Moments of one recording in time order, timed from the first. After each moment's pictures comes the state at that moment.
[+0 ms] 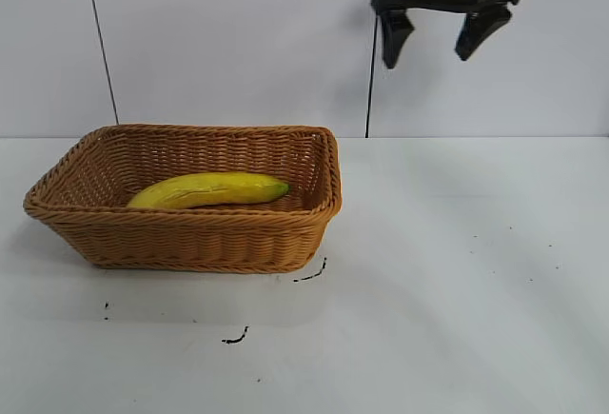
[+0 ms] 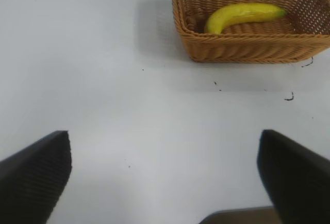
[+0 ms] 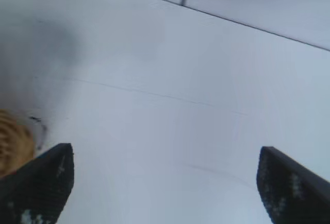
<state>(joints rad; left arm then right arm) -0.02 0.00 -0.49 -0.06 1.07 0.06 0.03 2.32 -2.32 -0.02 1.22 0.00</state>
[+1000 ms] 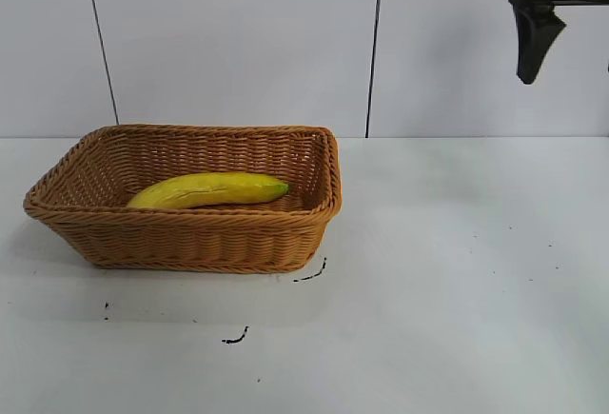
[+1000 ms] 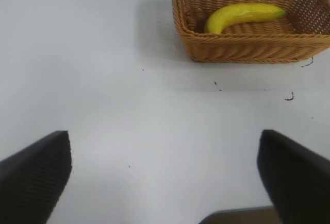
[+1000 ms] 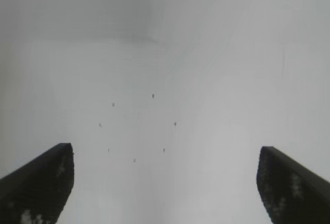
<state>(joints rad) -0.02 0.00 -0.49 -0.06 1.07 0.06 0.02 1.55 -1.33 0.00 1.22 -0.01</state>
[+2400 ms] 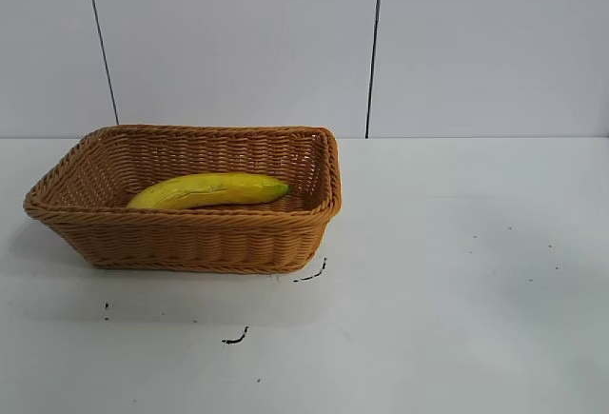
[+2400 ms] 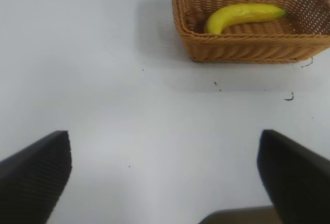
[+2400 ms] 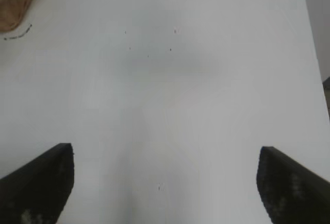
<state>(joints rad) -0.02 0.00 -0.49 -0.06 1.07 0.06 0.02 0.03 -0.50 0.00 1.02 -0.02</state>
